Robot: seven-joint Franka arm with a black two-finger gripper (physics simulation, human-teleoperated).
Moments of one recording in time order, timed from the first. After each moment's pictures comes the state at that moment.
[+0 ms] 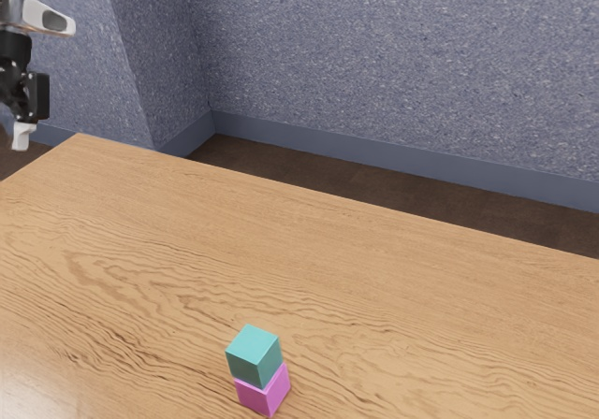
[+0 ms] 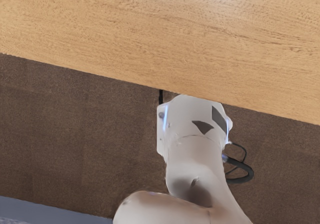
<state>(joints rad) -0.17 -0.11 0.35 -1.50 0.15 0.85 0.00</state>
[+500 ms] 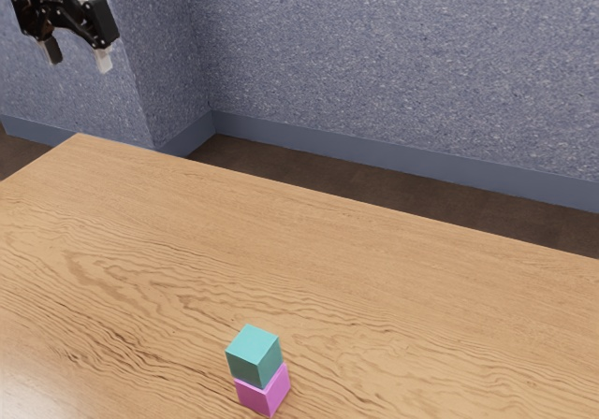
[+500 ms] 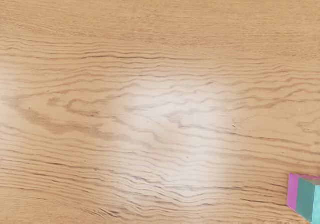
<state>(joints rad) -0.23 -0.12 0.28 -1.39 0.08 1.32 -0.01</state>
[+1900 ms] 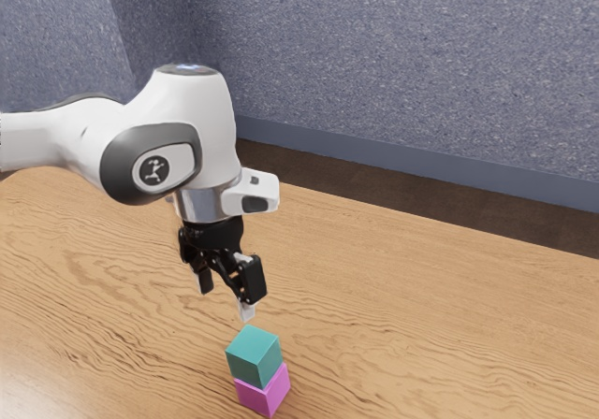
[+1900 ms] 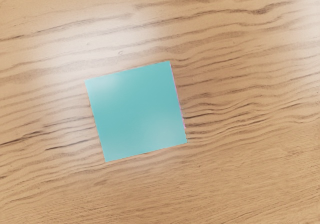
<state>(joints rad) -0.03 -0.33 -0.38 -2.27 -0.21 1.85 -0.06</state>
